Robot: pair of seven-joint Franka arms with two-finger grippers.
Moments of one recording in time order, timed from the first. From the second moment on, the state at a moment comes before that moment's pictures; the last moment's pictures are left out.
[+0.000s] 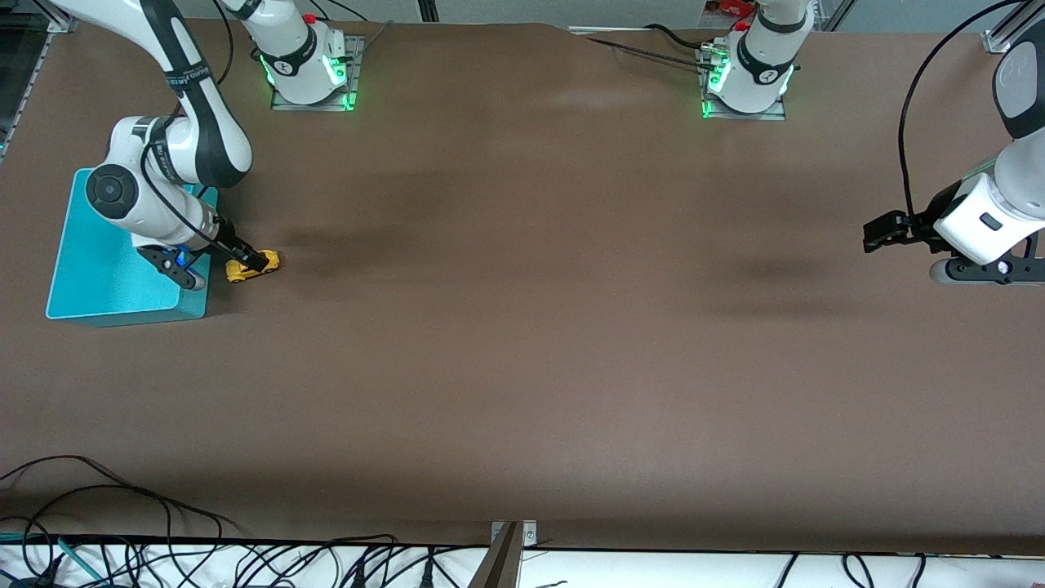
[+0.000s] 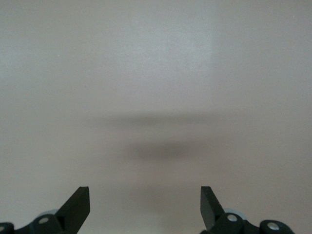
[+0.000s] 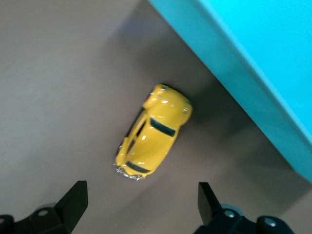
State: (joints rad) left arm 0.40 0.10 -0.39 -1.72 0.08 1.70 -0.01; right arm 0.00 0.20 -0.04 -2.33 -0.04 2.36 0.75
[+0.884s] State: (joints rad) left arm 0.40 0.10 -0.39 -1.72 0.08 1.70 -0.01; right arm -0.03 0.27 -0.07 -2.40 -0.04 2.53 1.02
